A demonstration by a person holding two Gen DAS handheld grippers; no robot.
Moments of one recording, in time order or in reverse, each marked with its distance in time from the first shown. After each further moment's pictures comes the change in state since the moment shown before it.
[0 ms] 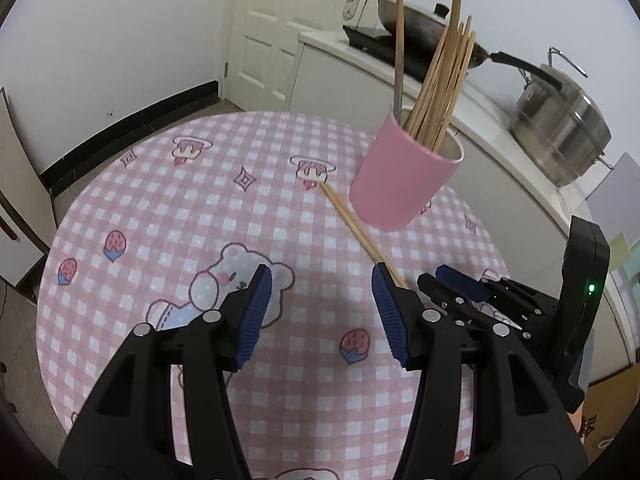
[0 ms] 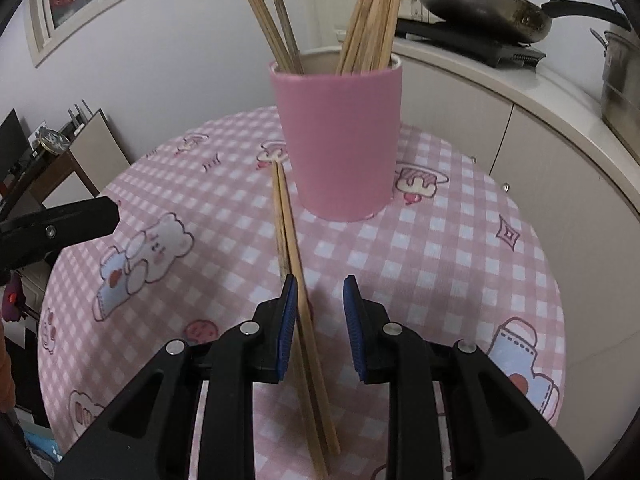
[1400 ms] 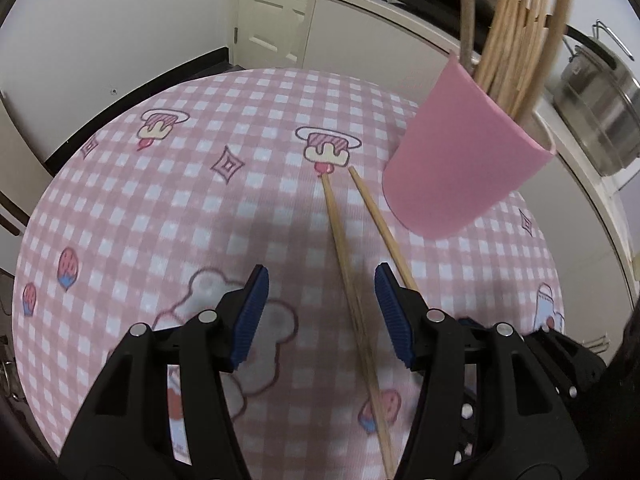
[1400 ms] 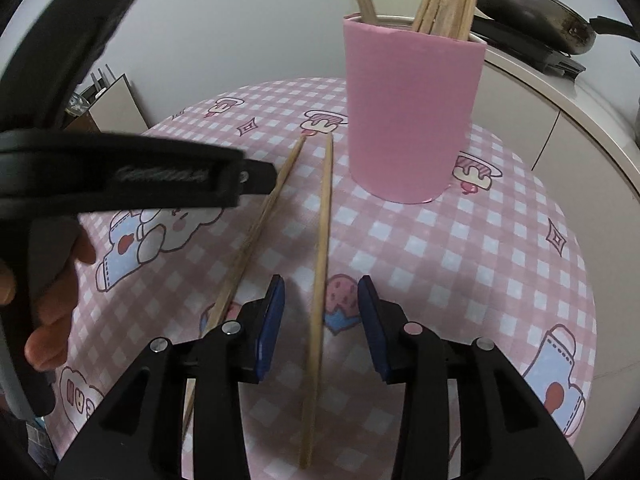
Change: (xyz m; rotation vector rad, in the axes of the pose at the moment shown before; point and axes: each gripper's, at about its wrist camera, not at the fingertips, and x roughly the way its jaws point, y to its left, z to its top) left arm 0.088 -0.001 0.029 -0.005 0.137 0.082; right arm 0.021 0.027 -0.009 -0.102 0.048 0.053
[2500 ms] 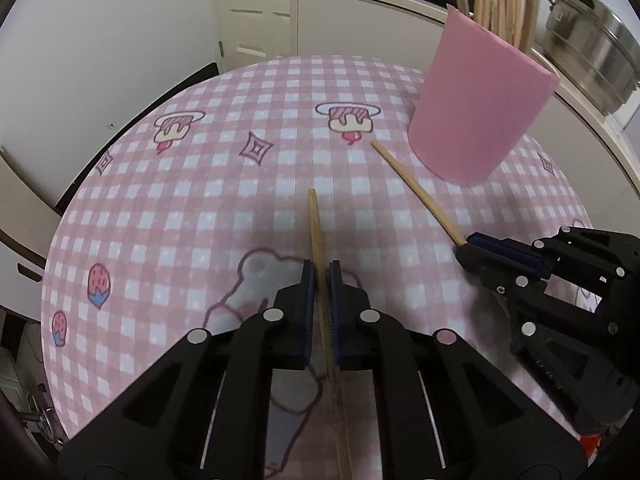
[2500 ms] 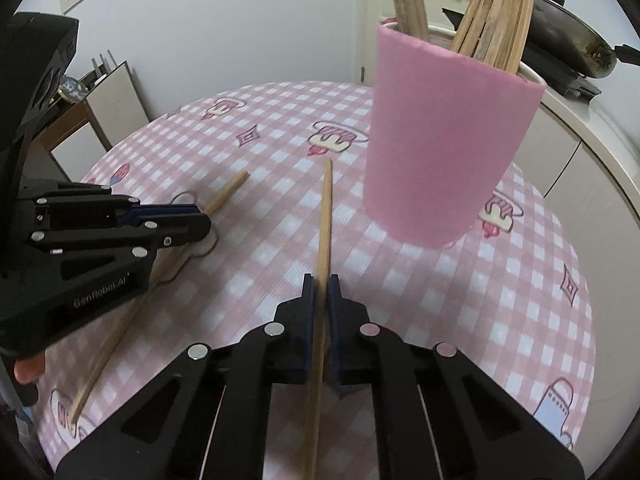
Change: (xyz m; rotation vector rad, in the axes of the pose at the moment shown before) left arm -0.009 0.022 -0.028 0.183 0.001 0.047; right arm 0.025 0.016 0.024 -0.065 0.026 -0.016
